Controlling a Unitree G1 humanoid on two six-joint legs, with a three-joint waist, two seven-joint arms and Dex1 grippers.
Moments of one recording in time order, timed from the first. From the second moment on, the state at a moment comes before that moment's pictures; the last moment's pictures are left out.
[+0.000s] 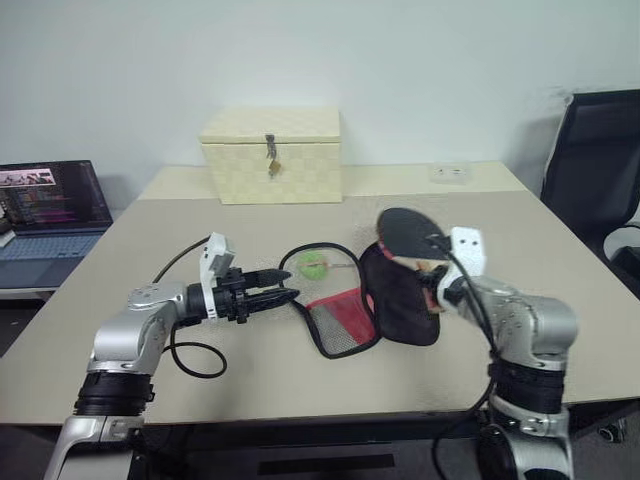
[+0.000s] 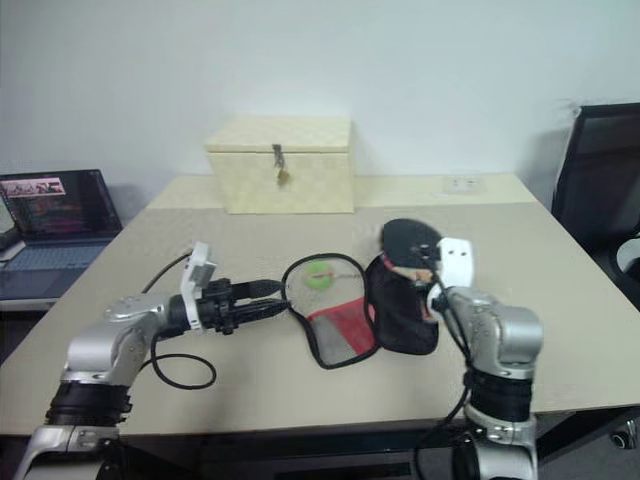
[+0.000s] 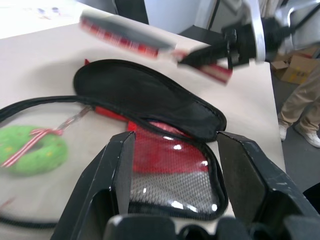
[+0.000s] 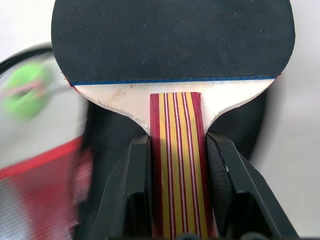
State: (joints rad) left arm -0.57 0.70 0.11 0.18 -0.53 0.50 -1.25; right arm -0.74 -0.02 -0.28 -0.28 0.28 1.43 -0.10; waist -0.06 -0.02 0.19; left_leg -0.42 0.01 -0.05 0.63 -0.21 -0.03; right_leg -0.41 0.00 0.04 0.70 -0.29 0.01
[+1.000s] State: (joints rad) left arm -0.54 0.76 0.12 0.21 -0.52 0.42 -1.28; right arm -0.62 0.00 -0.16 -0.11 0.16 1.18 -0.11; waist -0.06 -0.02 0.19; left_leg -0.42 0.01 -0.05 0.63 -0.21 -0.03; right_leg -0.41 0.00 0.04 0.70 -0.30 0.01
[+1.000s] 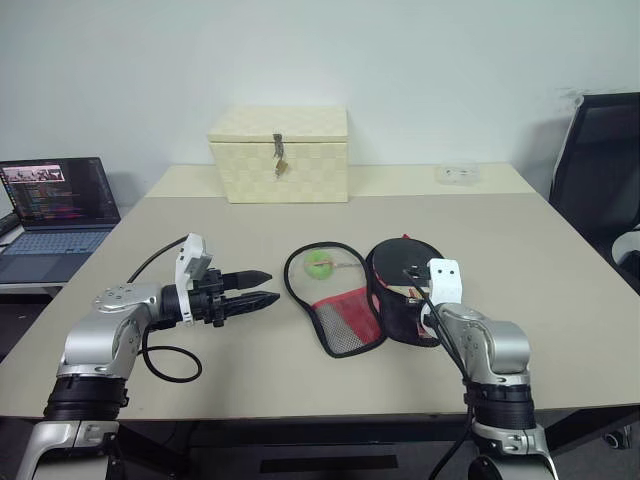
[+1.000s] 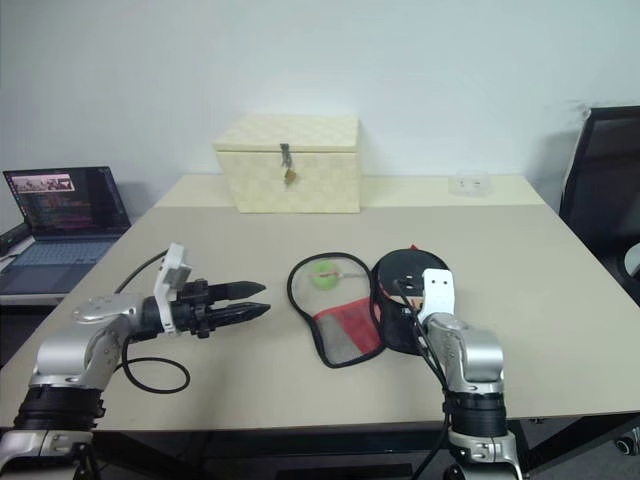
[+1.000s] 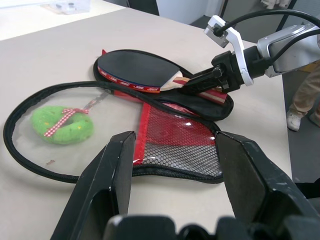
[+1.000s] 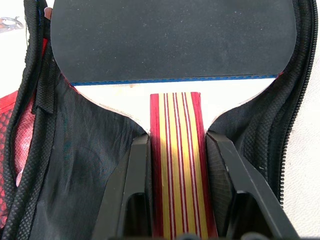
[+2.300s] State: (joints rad) left arm -0.95 0.42 -0.09 1.06 -0.05 -0.04 -1.10; right arm -0.60 -0.55 -0.12 -0.57 0.66 1.34 0.53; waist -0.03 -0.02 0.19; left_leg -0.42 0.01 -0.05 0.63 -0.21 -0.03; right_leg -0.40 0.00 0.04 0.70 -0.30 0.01
